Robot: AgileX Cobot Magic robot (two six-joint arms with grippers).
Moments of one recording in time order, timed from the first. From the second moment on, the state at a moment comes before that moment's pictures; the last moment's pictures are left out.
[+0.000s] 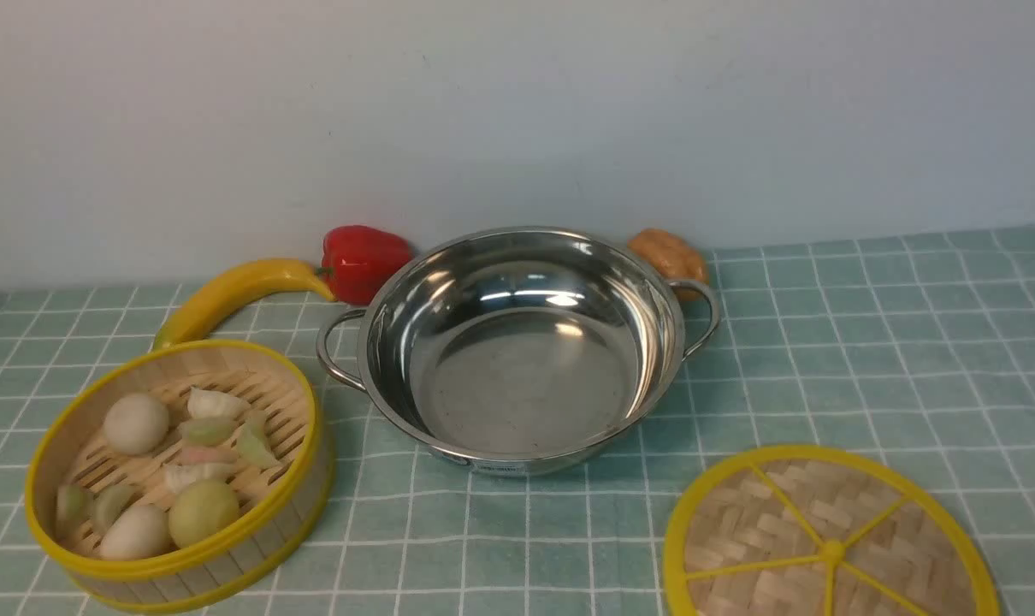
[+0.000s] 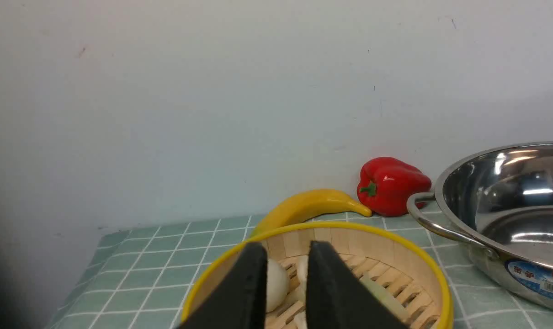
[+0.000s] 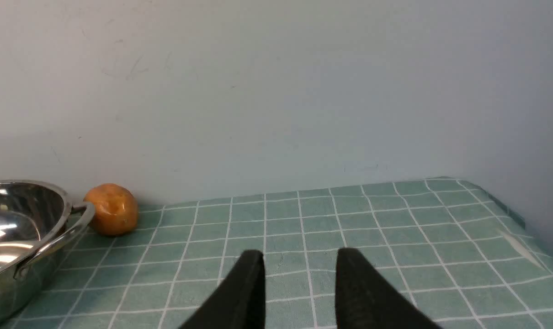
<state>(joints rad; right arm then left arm) -0.06 0.00 0.01 -0.24 0.19 0.41 0.05 0.00 0.01 -0.10 0.08 0.23</state>
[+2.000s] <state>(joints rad) -0.06 0.47 -0.64 -0.31 0.24 0.83 0.03 0.40 -0.83 -0.13 0.45 0.05</state>
